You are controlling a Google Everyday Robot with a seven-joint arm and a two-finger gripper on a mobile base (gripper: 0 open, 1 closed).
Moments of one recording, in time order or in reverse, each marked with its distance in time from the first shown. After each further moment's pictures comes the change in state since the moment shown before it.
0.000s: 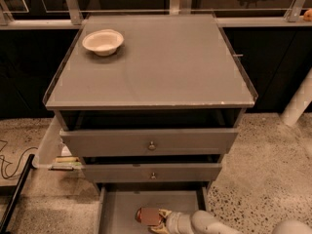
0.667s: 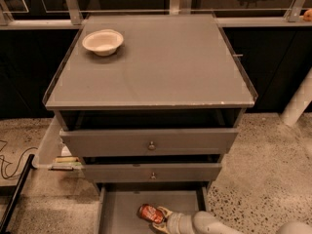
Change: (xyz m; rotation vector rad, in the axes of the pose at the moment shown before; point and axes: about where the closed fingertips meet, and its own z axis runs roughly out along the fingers) arm -0.003 0.004 -0.008 -0.002 -0.001 -0.003
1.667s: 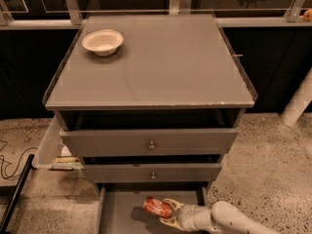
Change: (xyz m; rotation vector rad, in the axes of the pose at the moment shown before) arm -0.105 -0.001 -0.116 -0.052 -0.074 -0.104
